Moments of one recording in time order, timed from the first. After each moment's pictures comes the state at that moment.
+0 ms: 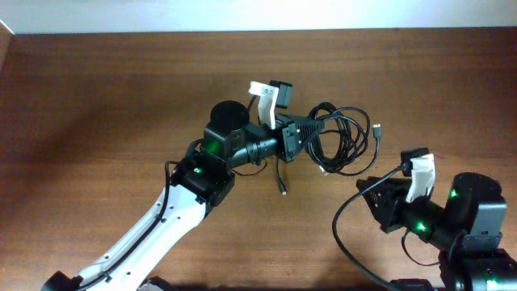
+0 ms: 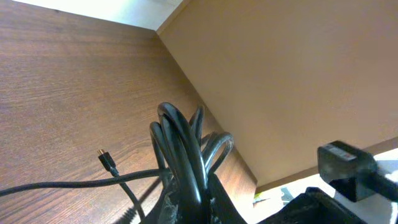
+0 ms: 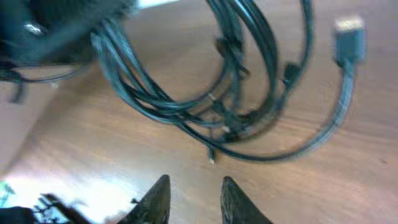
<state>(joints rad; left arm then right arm) -0.57 1.37 0.99 0.17 0.59 -0.68 0.01 0.66 0.85 -0.84 -0.61 0.16</state>
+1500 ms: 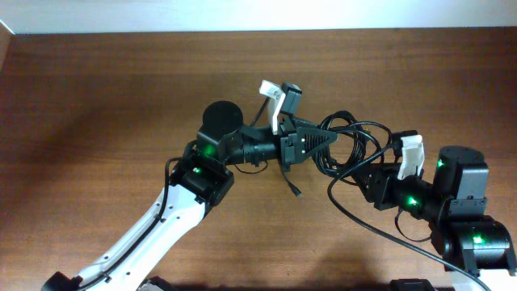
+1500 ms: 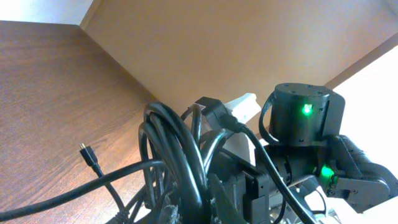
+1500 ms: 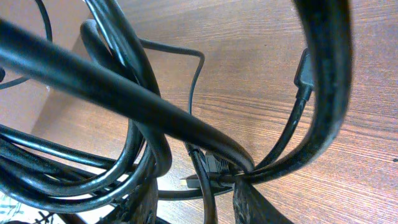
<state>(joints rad) -0.57 1.37 0.99 0.33 0.85 -0.67 0.01 0.84 0.85 -0.75 -0.60 0.19</state>
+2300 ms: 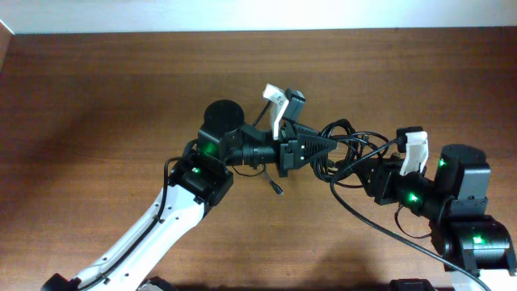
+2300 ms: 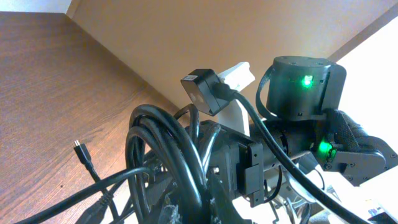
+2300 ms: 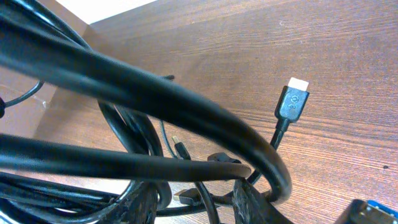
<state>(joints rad) -0.57 1.36 1.00 0.26 0.92 -0.59 0.01 0.84 0.85 -0.71 -0.56 0.24</state>
